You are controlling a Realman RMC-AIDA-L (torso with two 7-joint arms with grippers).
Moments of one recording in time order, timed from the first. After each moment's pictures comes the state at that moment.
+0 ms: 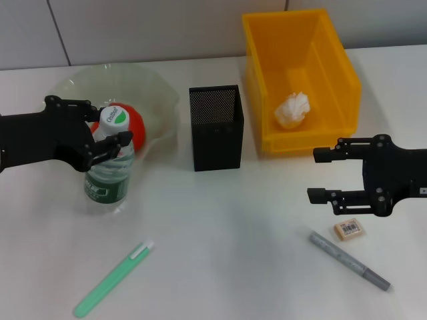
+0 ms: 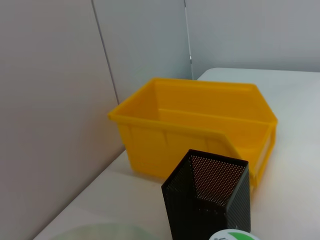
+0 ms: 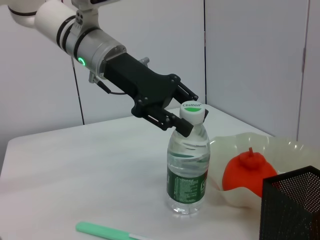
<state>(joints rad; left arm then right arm) -0.24 -2.07 1.28 1.47 1.98 1.24 -1.78 0.29 2.08 -0.83 -1.10 -1.88 -1.73 1.41</state>
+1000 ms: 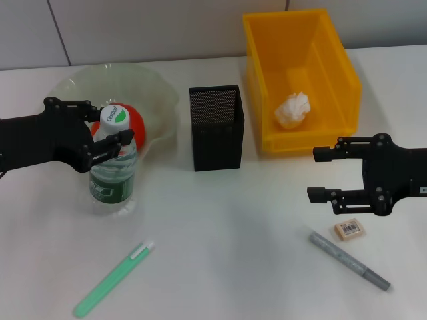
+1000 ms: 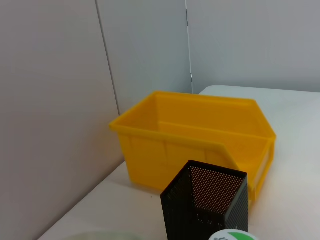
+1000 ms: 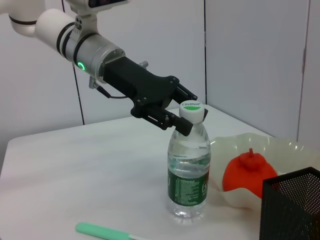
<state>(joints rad) -0.24 -2.07 1.26 1.40 1.89 1.24 -1.70 0.29 2.08 -0.83 -1.10 -1.88 -1.73 1.42</state>
